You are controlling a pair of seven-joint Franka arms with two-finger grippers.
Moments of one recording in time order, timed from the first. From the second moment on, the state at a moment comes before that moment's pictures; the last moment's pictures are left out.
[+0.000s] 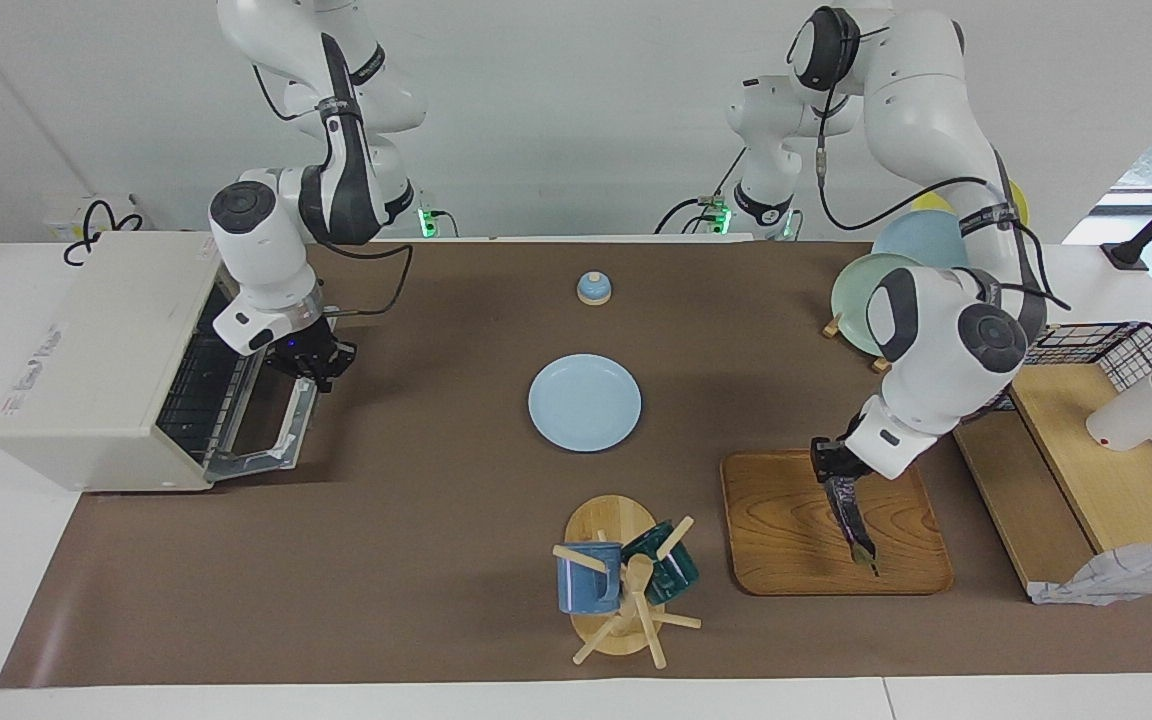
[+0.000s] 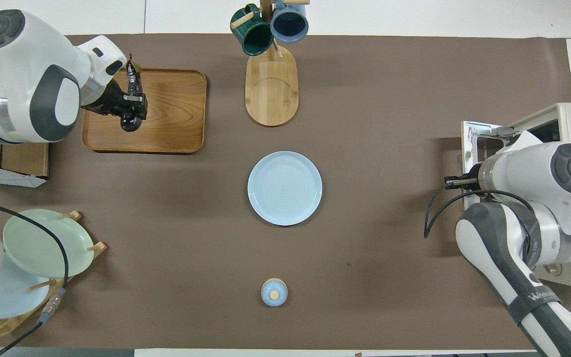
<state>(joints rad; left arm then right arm) -0.09 0.47 -0.07 -1.48 -0.09 1.93 -0.04 0.07 0.00 -0.06 -2.31 -0.06 2.38 0.00</state>
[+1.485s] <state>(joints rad) -0.41 0.24 -0.08 -1.66 -0.18 1.87 -0.38 0.27 0.11 -0.07 -2.21 0.06 2.43 0.14</state>
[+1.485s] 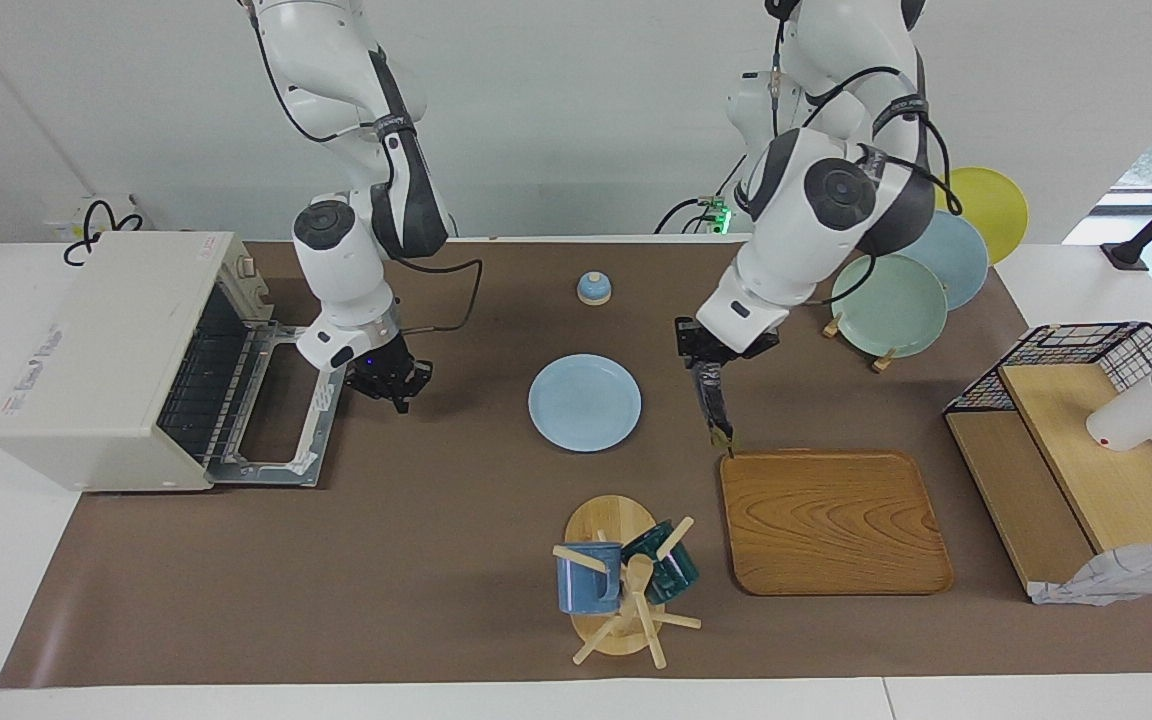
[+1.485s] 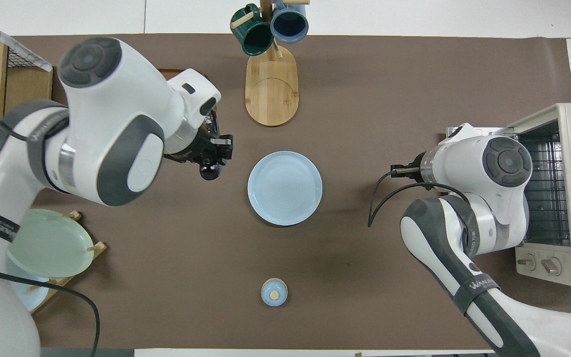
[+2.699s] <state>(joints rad) -0.68 0.31 -0.08 -1.92 -0.18 2.32 -0.59 0.26 0.16 -0.09 -1.96 -0.04 2.14 0.14</state>
